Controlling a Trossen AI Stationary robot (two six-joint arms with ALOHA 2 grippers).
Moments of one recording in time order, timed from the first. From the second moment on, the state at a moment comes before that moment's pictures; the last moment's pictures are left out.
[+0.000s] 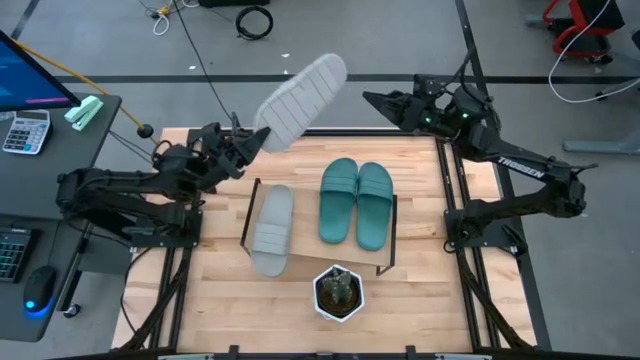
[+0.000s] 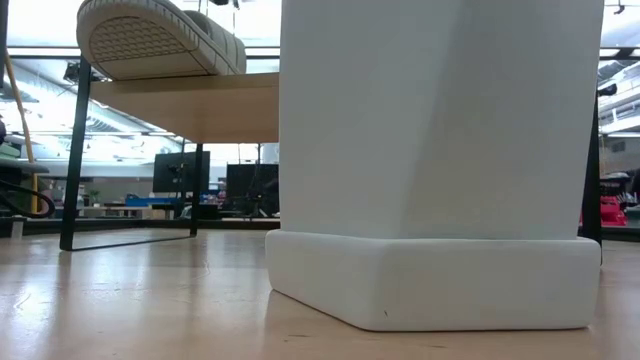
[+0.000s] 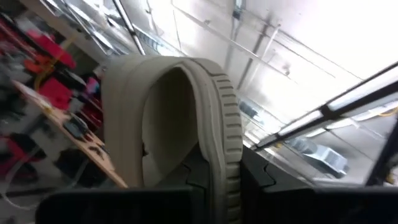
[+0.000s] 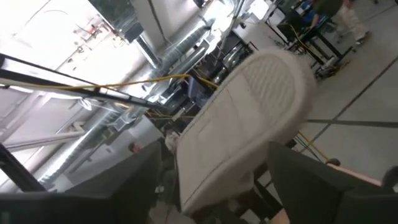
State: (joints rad) left arm 0.07 1.02 0.77 0.84 -0.35 -0.60; right arm -0.46 1.17 1.18 0.28 -0.21 0.87
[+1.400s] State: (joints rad) left arm -0.54 1.27 1.52 -0.95 -0.83 -0.96; right arm -0.51 1.01 1.18 -0.21 -0.14 0.76
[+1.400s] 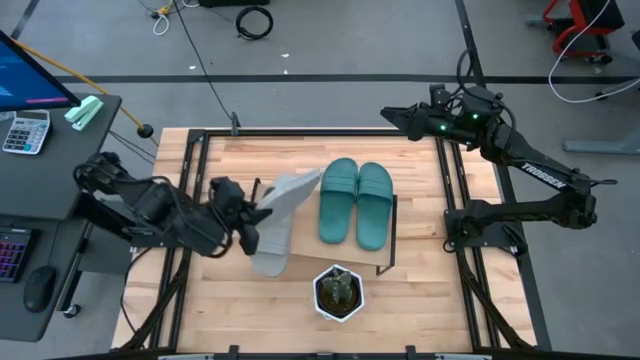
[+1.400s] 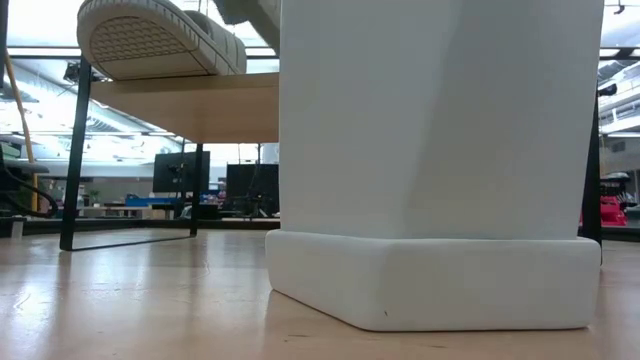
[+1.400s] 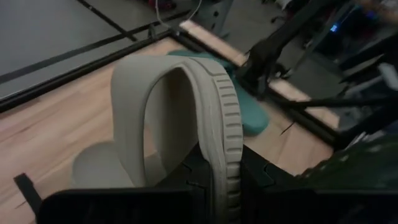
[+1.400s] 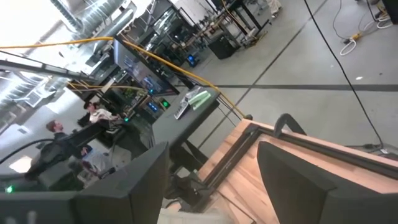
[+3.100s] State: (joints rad) left arm -0.51 1.76 2.25 -1.57 -0.78 -0.60; right arm 0.00 1.23 1.24 -0.01 -0.03 -0.19
